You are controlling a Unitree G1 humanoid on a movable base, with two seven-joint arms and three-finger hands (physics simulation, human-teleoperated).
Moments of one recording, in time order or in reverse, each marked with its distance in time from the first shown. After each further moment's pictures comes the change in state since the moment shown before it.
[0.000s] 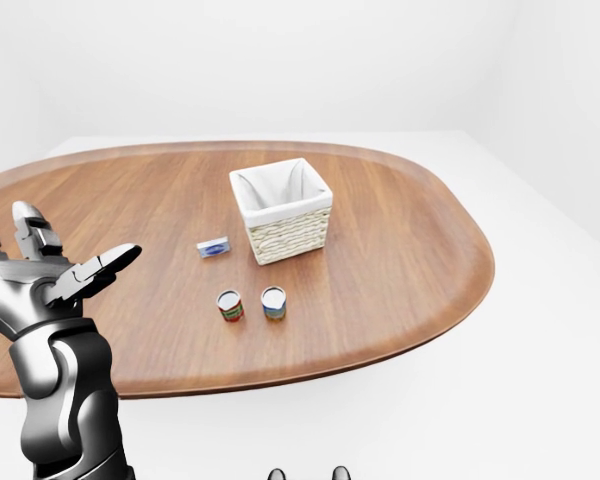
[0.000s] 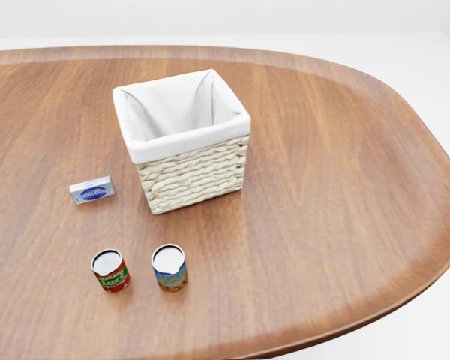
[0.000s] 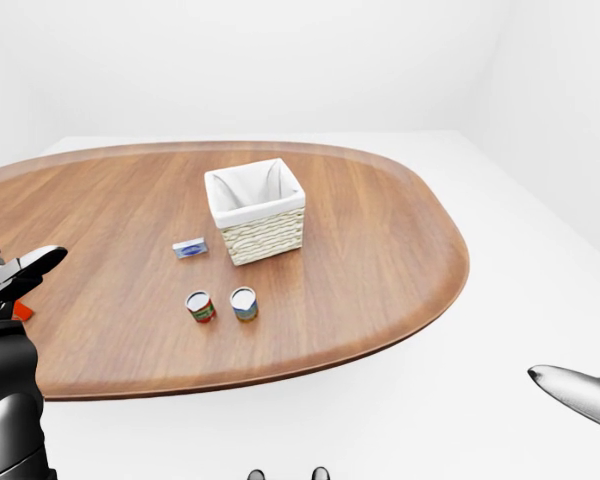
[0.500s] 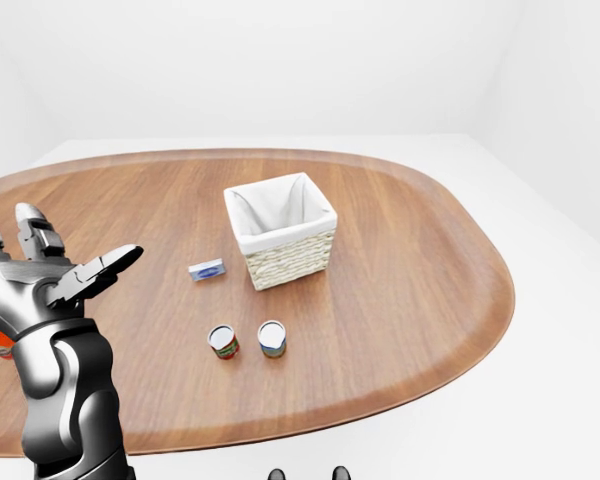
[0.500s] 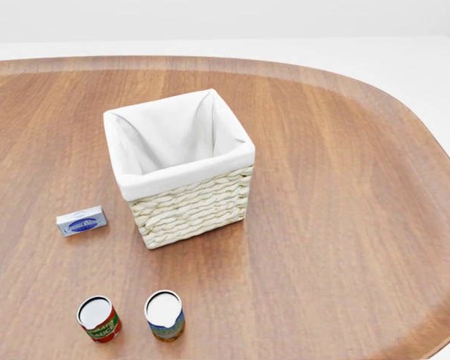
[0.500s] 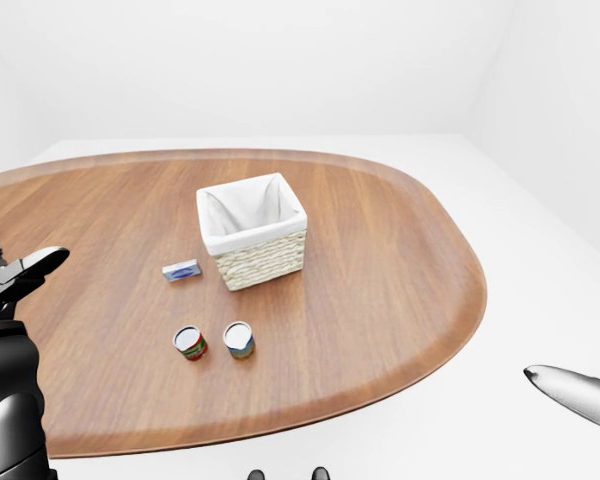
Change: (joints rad) left arm 0.002 -0.002 -0.001 0.007 0.003 0.000 -0.004; right arm 0.006 0.010 0.009 0.000 -0.009 0.000 0.005
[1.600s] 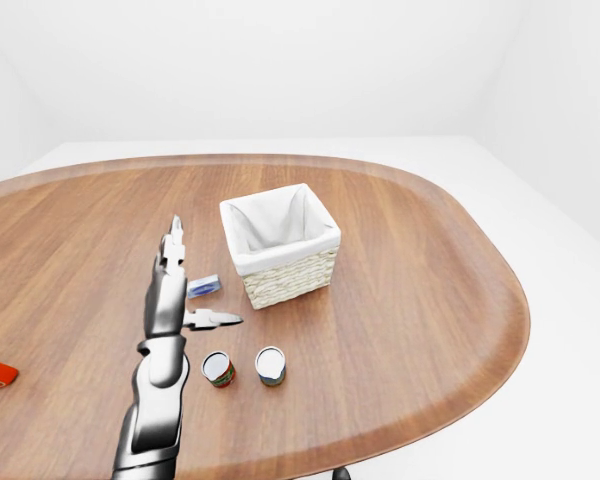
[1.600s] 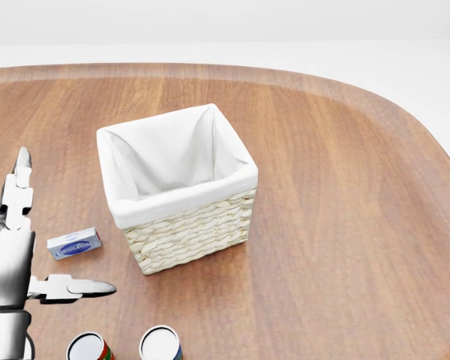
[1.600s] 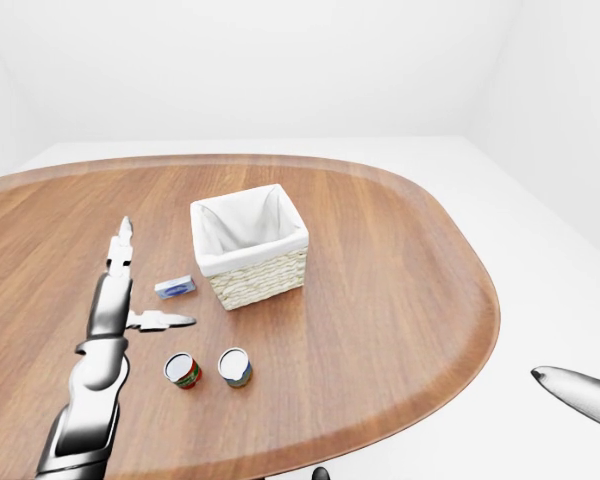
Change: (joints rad) left arm 0.097 -0.064 -0.315 0.289 0.968 -0.149 -0.202; right arm 0.015 0.005 -0.011 0.000 0.011 0.000 -0.021
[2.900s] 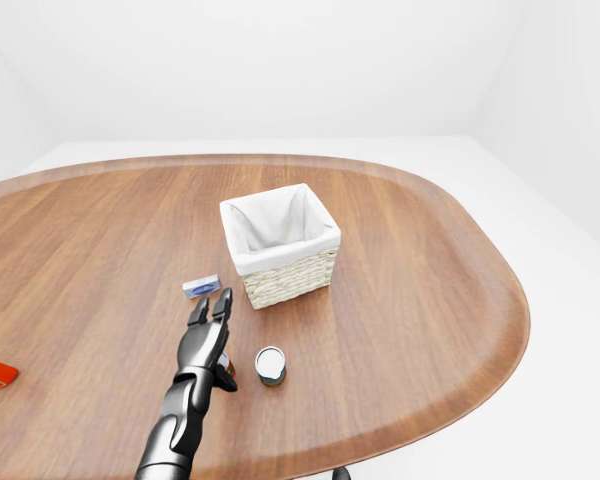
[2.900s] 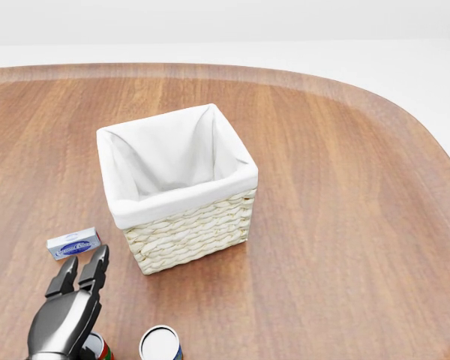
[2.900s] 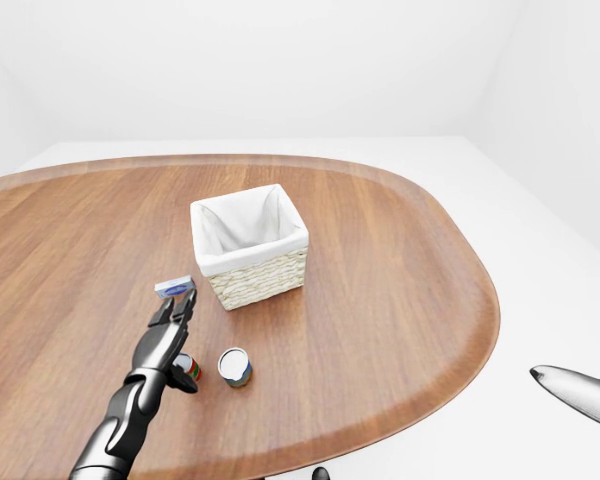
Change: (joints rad) left arm 0.013 0.020 -0.129 0.506 0.557 -0.026 0.012; right arm -0.010 0.012 -0.004 0.000 -0.019 0.000 0.014
